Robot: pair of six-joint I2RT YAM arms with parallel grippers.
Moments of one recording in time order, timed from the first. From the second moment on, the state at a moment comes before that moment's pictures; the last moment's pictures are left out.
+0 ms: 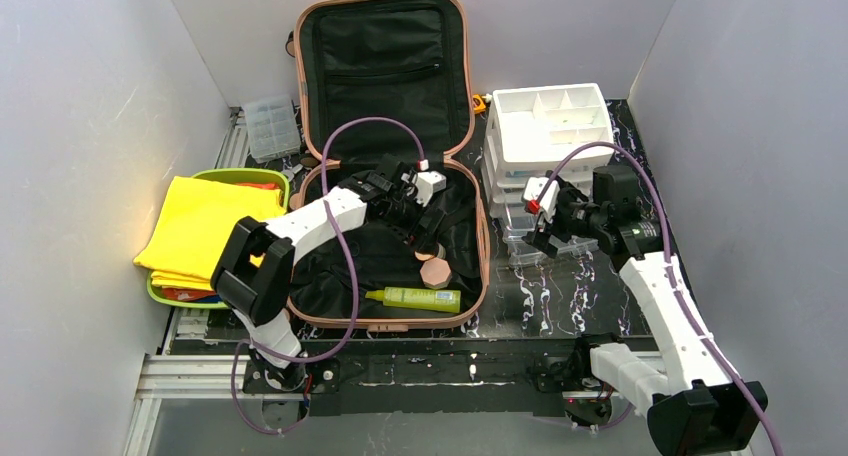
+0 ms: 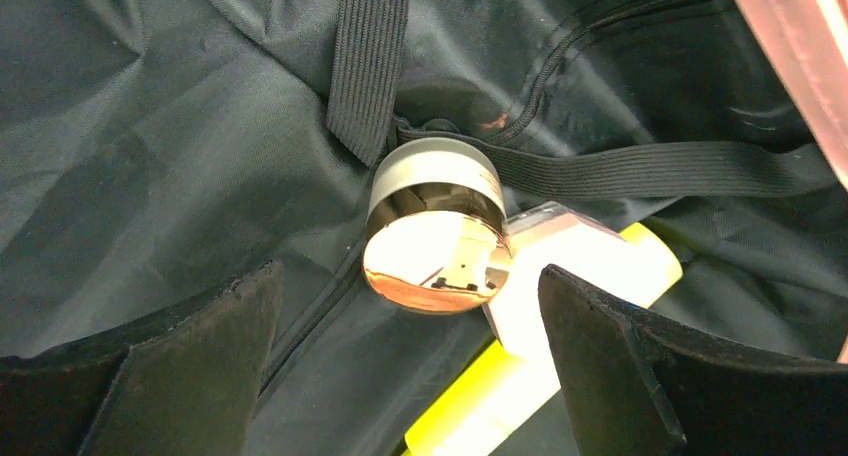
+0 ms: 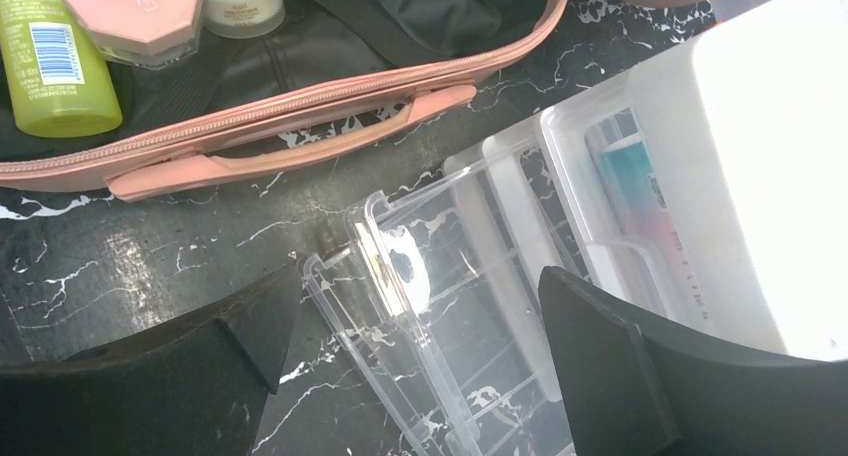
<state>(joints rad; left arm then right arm) -0.60 1.69 1.20 -0.53 0.42 0.05 0.19 0.96 0.92 -0.67 -0.67 -0.93</state>
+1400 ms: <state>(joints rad) -0.71 1.92 1.92 -0.64 0.40 -0.05 0.09 0.94 0.85 -0.21 0.12 -0.63</state>
